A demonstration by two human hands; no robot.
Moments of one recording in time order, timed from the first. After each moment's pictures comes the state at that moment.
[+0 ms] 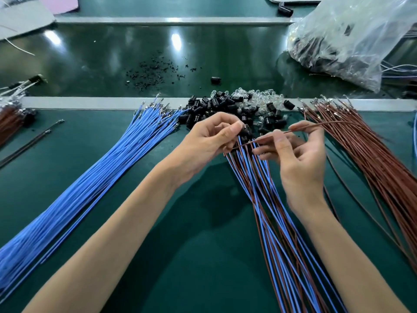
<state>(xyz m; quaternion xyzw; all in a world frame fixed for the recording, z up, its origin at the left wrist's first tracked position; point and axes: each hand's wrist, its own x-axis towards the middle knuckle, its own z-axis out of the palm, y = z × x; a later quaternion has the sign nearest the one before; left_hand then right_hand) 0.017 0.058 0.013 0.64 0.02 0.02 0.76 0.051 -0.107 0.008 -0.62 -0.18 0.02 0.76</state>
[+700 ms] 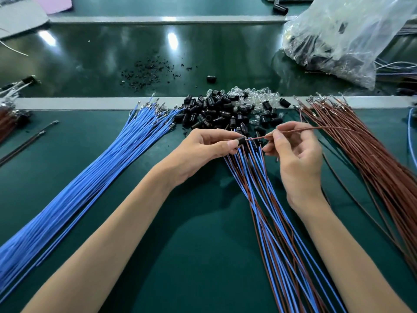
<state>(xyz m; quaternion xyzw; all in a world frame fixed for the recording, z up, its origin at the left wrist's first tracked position) 0.016 0.066 0.000 0.66 0.05 -0.03 0.75 0.063 -0.112 -0.006 -0.67 -0.15 -0.02 0.73</state>
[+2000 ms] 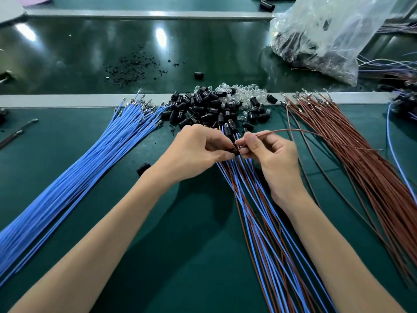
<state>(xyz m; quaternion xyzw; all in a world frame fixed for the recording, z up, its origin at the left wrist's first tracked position) 0.014 0.052 0.012 0.87 0.03 0.01 0.49 0.061 -0.112 -0.015 -0.68 -0.14 0.10 0.71</state>
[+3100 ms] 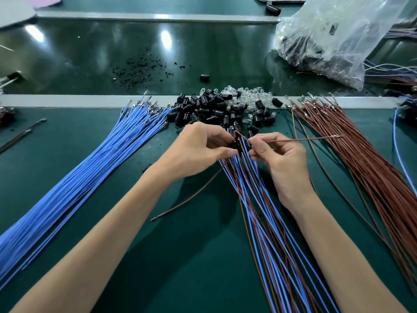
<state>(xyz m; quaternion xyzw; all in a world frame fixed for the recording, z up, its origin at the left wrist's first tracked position) 0.016 0.057 0.017 0.85 0.04 0.01 0.52 0.066 -0.115 -0.010 -0.66 -0.11 0.11 0.74</state>
